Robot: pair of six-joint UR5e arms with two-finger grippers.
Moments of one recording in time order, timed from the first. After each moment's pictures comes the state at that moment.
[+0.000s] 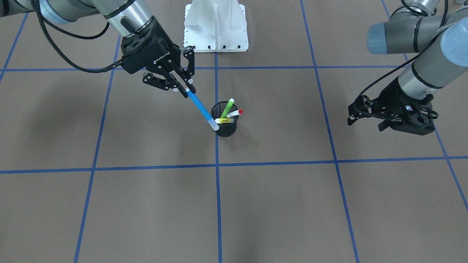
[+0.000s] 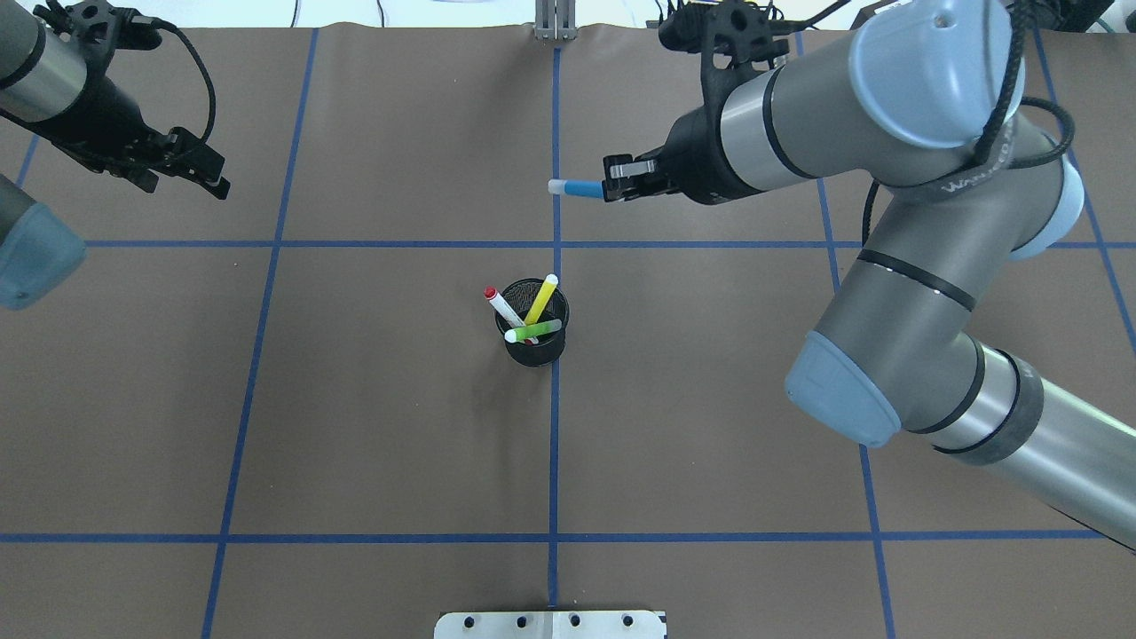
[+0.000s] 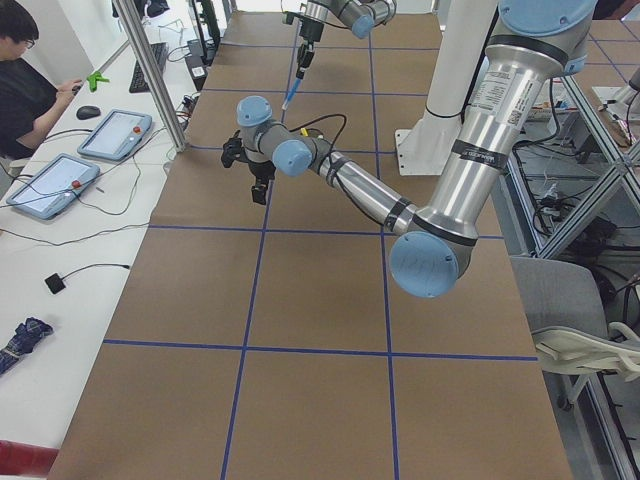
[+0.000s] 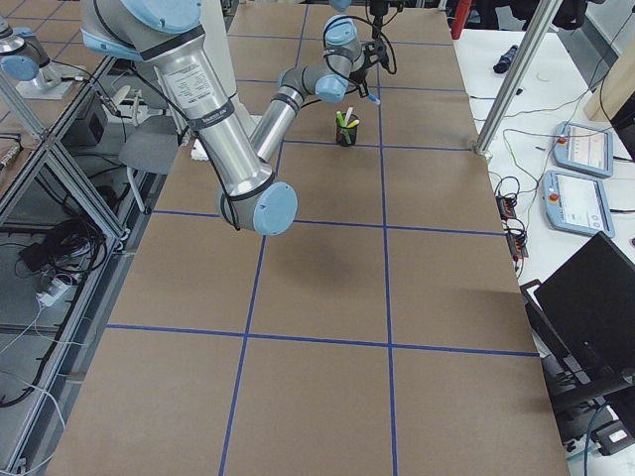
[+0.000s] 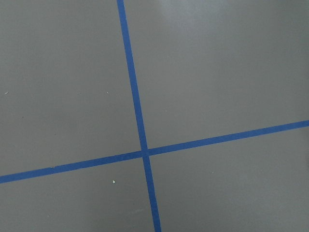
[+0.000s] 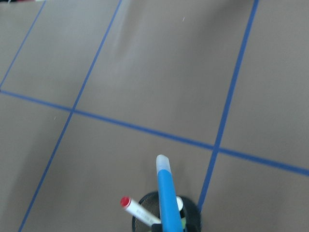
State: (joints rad) left arm -1.07 -1.93 -1.76 -1.66 -2.30 -0.61; right arm 0.74 -0.97 1.94 -1.27 1.90 1.03
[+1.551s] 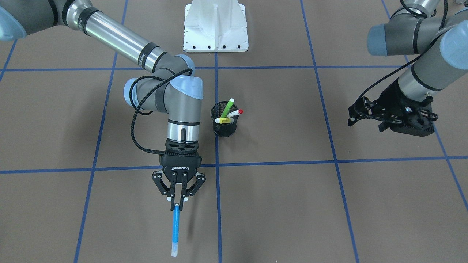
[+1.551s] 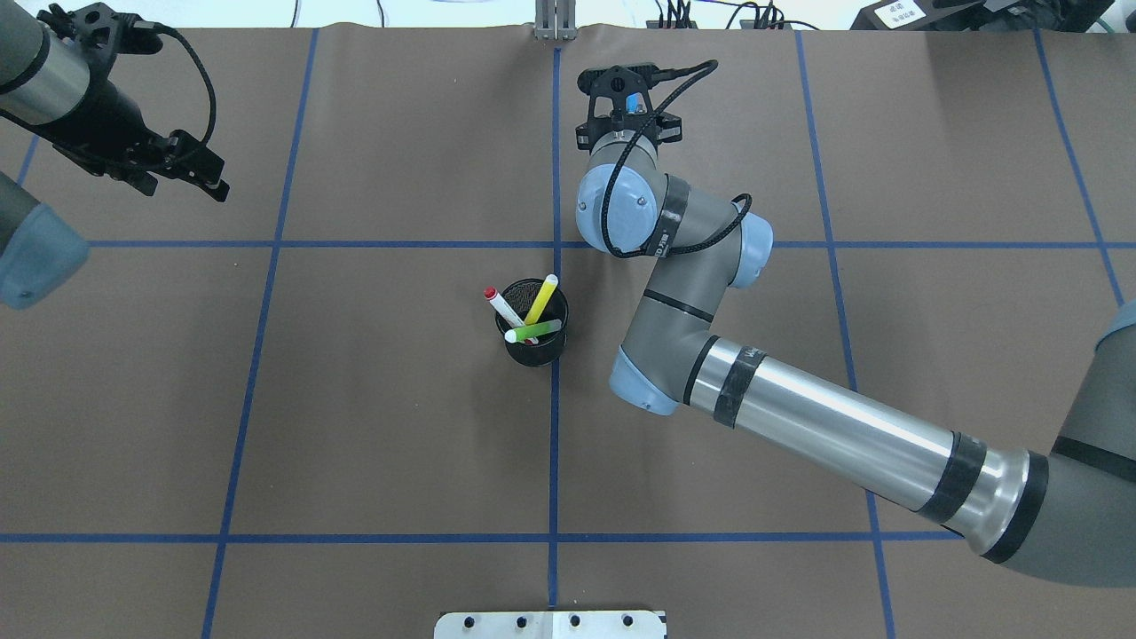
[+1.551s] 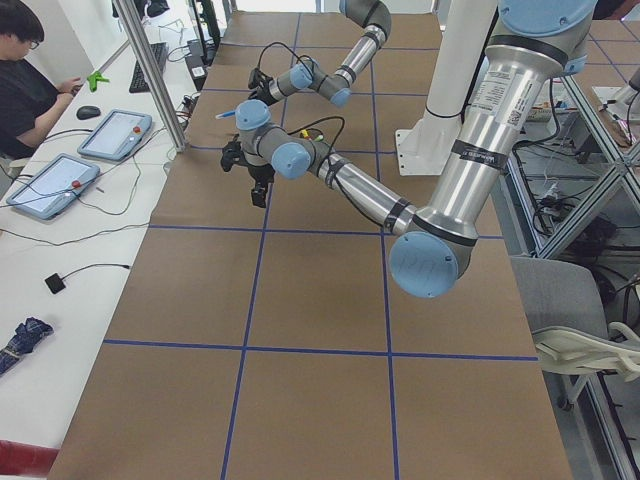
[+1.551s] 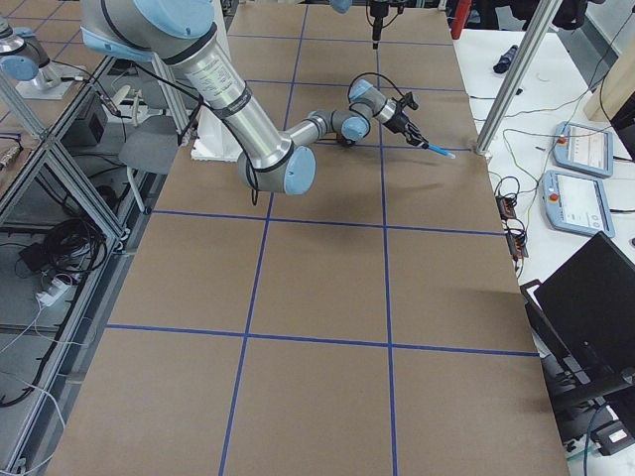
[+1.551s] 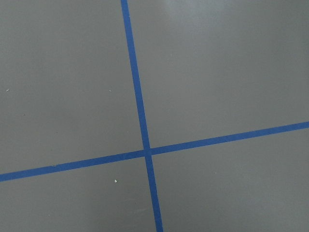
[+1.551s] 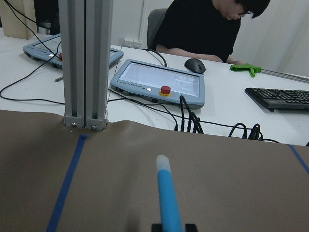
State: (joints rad) left arm -1.07 -1.93 -1.74 -1.67 -2.30 -0.61; right arm 0.58 -0.69 1.09 -1.03 1.00 1.05
